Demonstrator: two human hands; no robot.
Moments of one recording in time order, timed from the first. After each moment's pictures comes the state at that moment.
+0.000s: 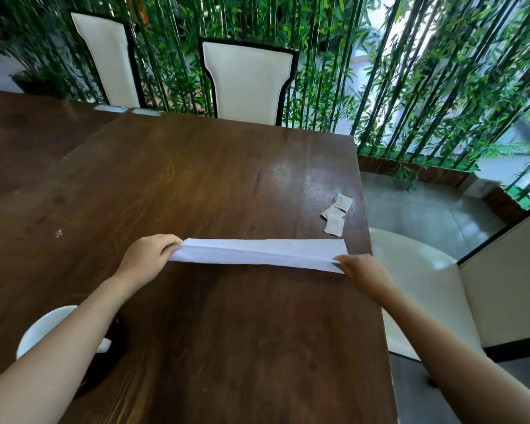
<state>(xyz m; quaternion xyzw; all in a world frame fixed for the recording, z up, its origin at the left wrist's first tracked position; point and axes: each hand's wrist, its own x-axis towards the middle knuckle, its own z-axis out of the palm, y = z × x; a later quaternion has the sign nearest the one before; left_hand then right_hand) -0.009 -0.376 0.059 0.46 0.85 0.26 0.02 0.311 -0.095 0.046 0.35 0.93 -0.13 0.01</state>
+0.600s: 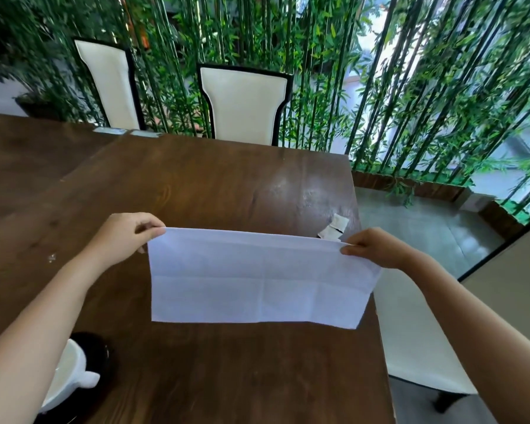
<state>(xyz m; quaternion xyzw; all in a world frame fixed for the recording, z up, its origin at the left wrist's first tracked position) -0.043 -0.358 0.146 0.44 0.84 0.30 0.08 0.288 -0.038 0.143 0.28 0.93 -0.23 0.06</state>
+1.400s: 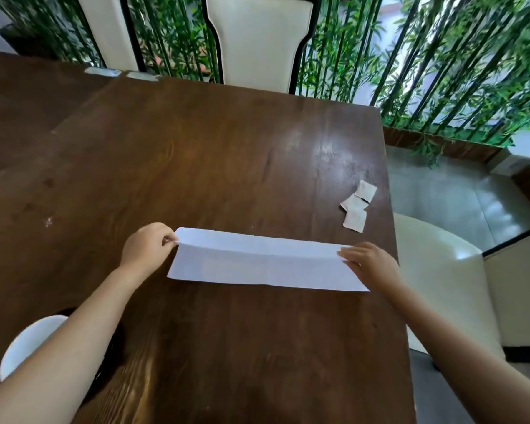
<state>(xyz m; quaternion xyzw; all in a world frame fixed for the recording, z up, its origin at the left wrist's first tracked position) -0.056 -0.344 0.016 0.35 0.91 0.19 0.07 0.278 -0.055 0.004 0.26 0.96 -0.09 -0.06</state>
